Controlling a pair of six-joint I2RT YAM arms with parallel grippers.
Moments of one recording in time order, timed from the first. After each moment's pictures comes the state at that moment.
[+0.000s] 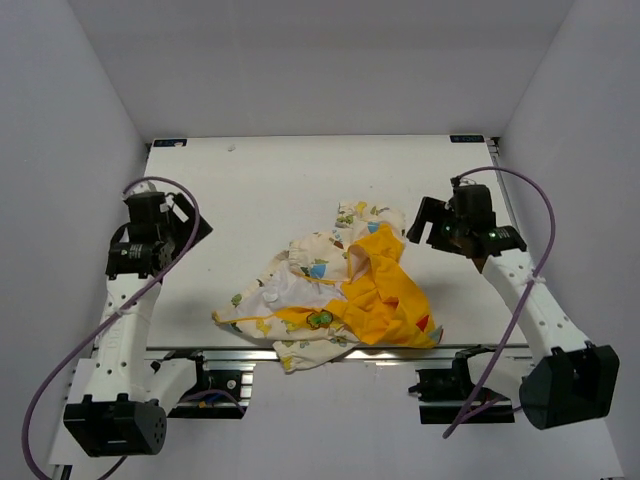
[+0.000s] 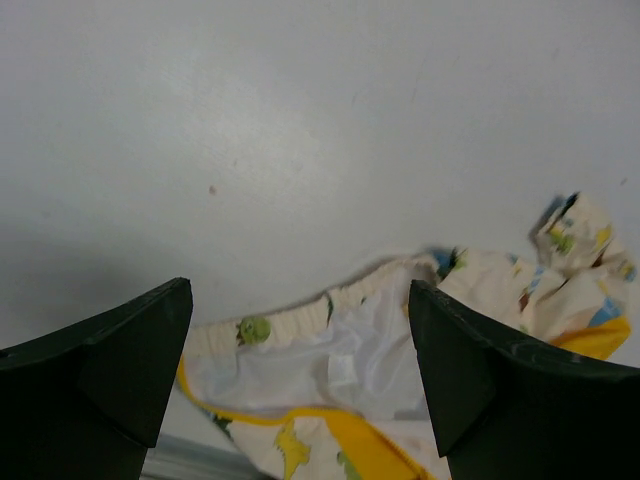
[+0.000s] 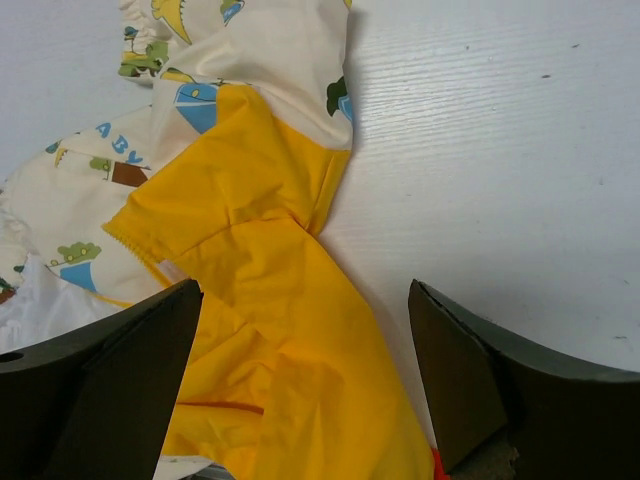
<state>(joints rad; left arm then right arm) 0.03 0.98 1.10 -0.80 -0.10 -0.59 0.23 1.16 0.95 -0.59 -0.07 0.41</state>
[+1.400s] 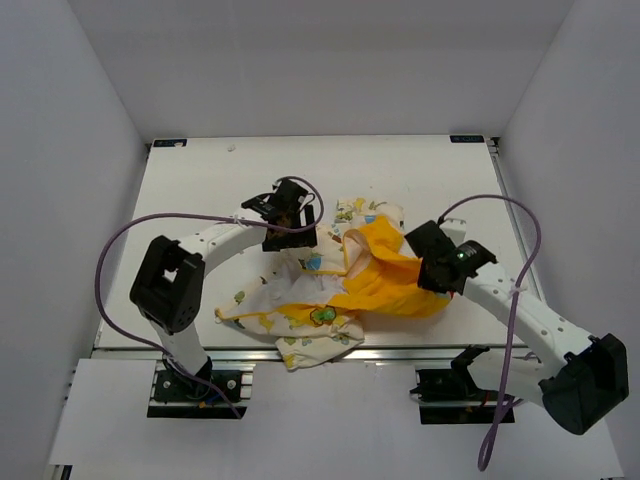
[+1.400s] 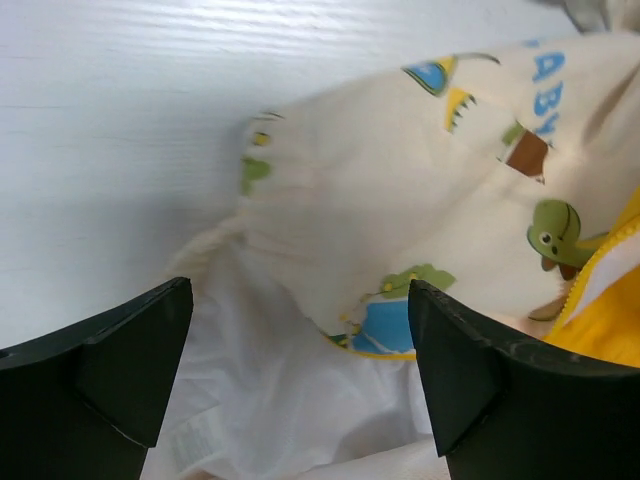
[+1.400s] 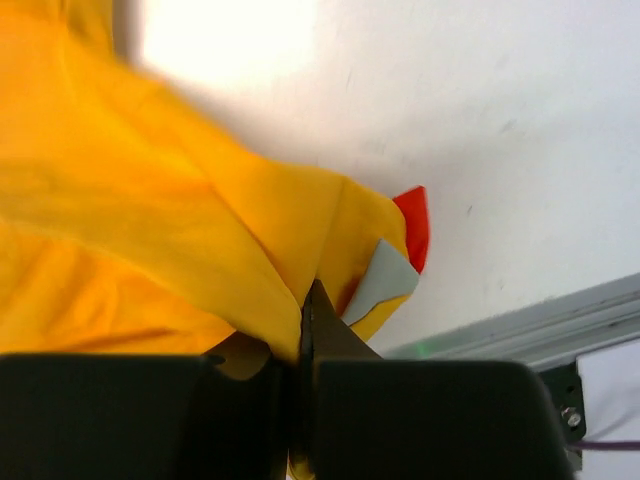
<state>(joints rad) -0.59 1.76 1.26 -0.57 -0.13 -0.60 0.61 1.09 0.85 -0.99 0.43 0.74</state>
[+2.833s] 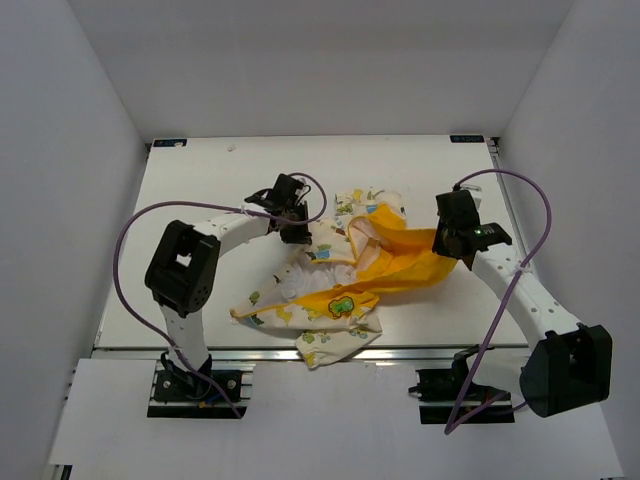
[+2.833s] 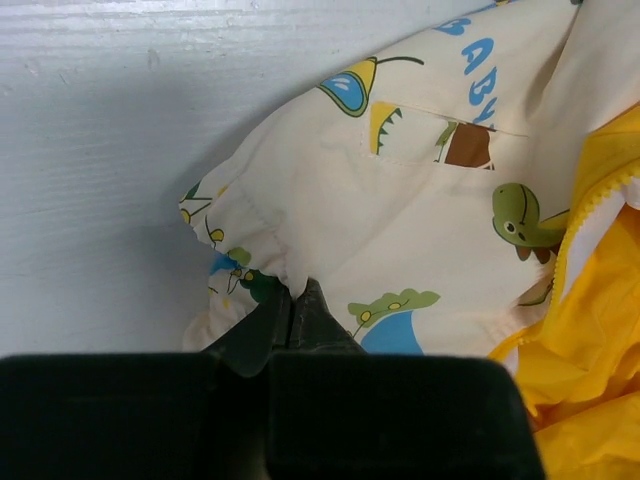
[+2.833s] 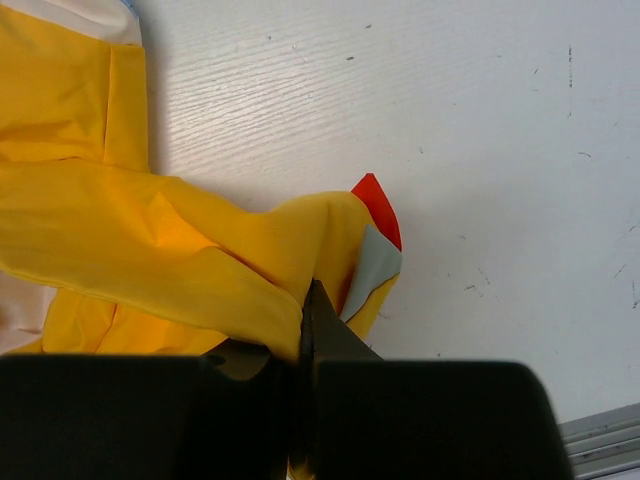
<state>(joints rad) -0.52 1.89 1.29 -0.38 0.12 -0.55 0.30 1.20 0.94 -0.67 0.35 0.39</state>
